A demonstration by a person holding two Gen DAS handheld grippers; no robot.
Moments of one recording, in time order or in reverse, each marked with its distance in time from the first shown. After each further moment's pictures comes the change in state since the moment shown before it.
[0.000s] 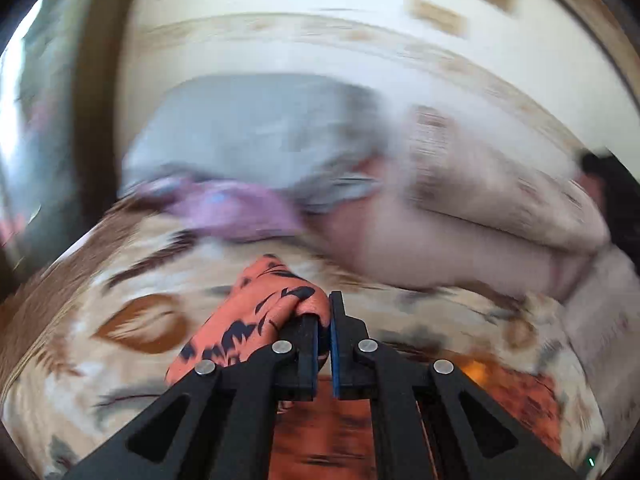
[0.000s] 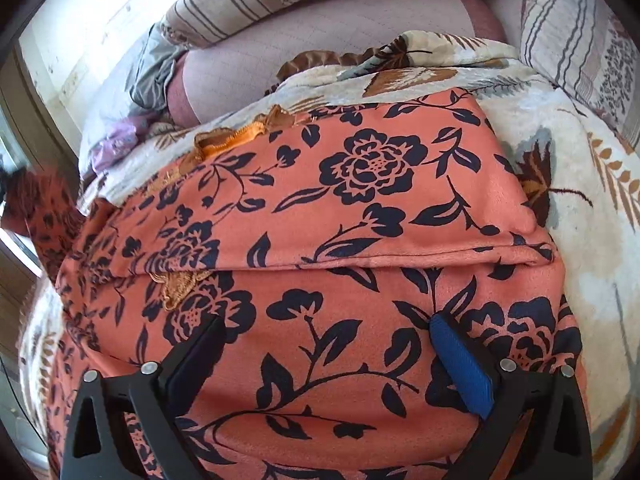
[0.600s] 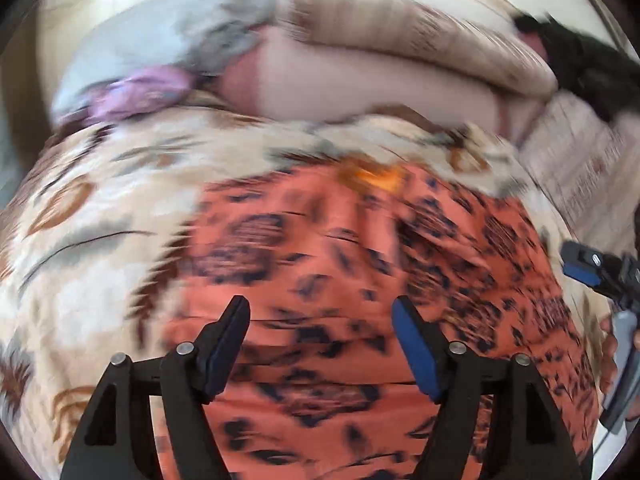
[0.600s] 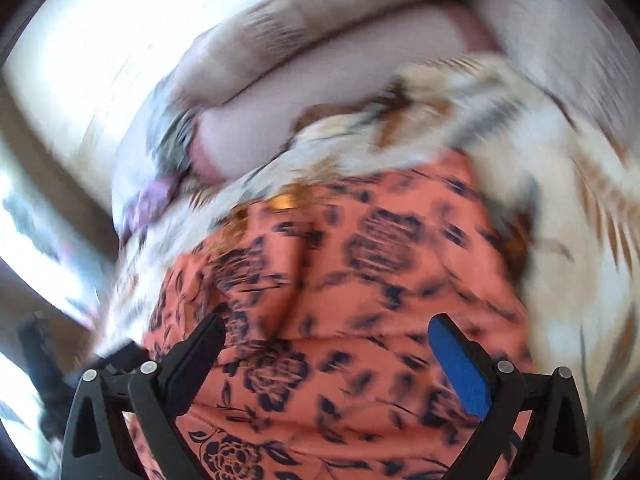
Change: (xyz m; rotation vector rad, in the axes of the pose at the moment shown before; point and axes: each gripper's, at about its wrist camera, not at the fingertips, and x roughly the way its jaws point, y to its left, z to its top) left arm 0.001 -0.065 -0.153 0.097 0.301 -0.035; right arm -0.046 0.020 0.065 0.034 -0.038 0.133
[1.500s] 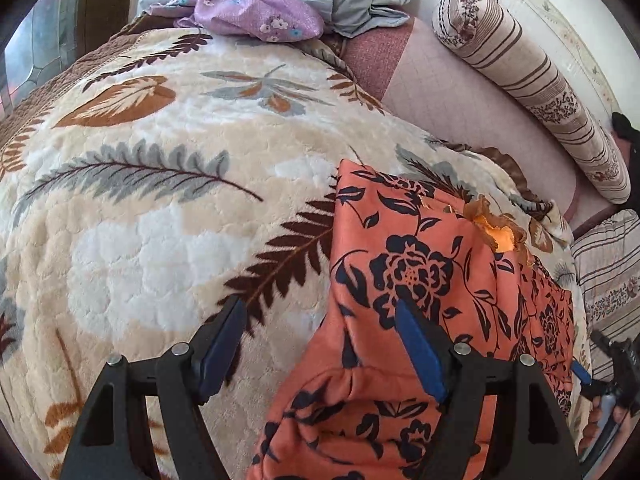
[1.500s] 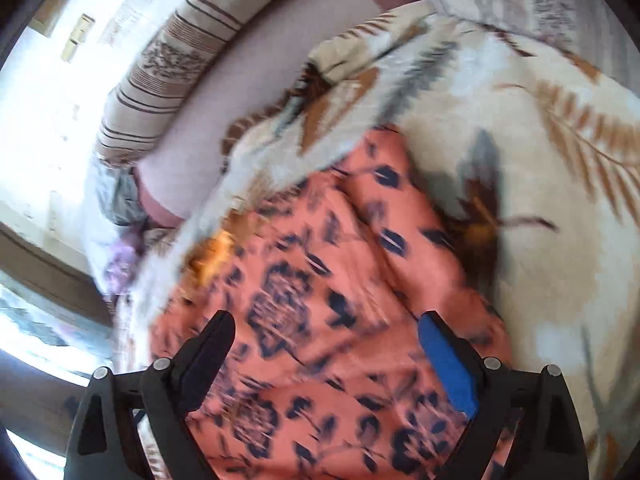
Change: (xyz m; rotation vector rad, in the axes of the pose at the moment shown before) left arm 0.043 0.105 -0.002 -0.335 0.109 0.009; right arm 0.047 -0.092 0.026 0.391 0.035 0.001
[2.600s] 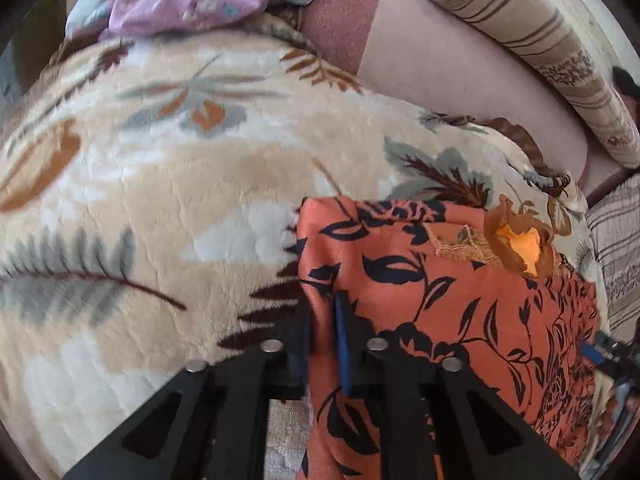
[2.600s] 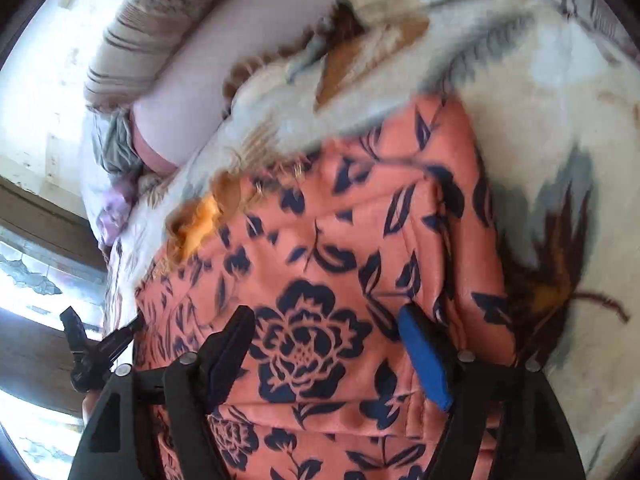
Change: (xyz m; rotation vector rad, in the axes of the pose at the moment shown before) left arm 0.070 -0.029 0.061 0.173 0.071 0.023; right arm 0.039 0.020 0.034 -0.148 0.167 0.010
